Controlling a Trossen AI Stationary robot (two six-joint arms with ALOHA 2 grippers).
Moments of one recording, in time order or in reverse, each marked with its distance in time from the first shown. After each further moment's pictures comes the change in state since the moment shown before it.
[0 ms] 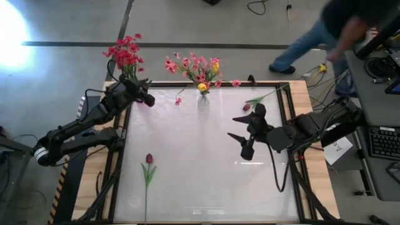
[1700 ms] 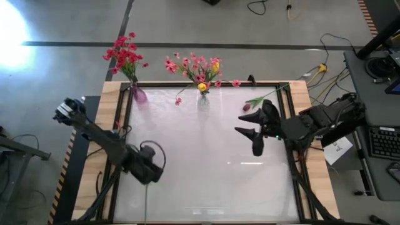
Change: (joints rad) left arm -1.390 0.617 0.358 -0.924 0.083 -1.874; right arm -0.002 -0.098 0.000 -0.001 -0.091 0.156
